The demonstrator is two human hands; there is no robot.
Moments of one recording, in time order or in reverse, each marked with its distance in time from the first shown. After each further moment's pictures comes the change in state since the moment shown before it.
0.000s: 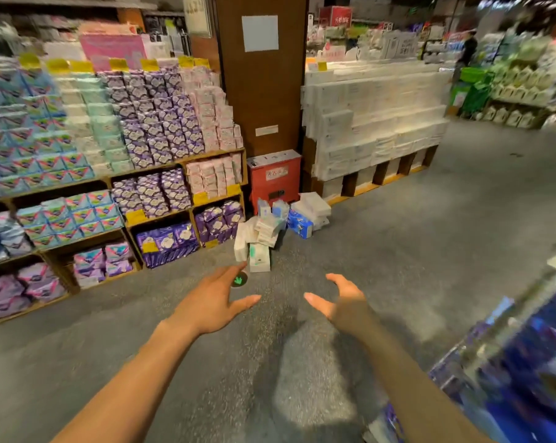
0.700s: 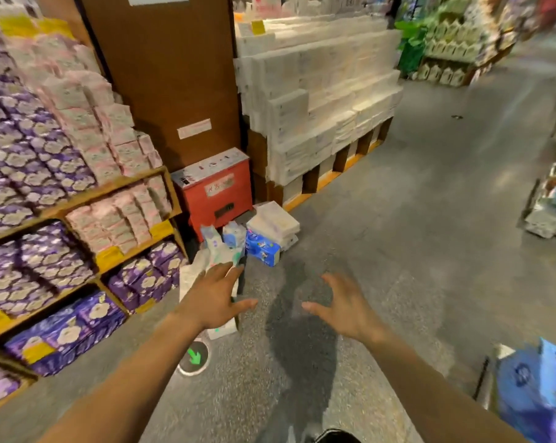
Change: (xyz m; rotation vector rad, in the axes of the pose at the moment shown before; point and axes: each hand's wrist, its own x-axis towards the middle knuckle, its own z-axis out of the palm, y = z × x) left_hand 0.687 -0.147 0.035 0.218 -0.213 0.237; right_hand 0.614 -0.005 -0.075 -0.320 0.074 0.128
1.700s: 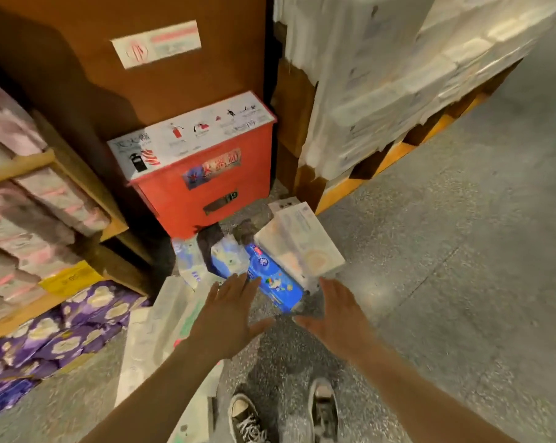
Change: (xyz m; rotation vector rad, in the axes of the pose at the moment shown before) left_hand 0.673 -0.277 0.210 -0.158 -0.226 -0.147; right_hand 0.793 0.071 0.153 -0.229 -0.136 -0.092
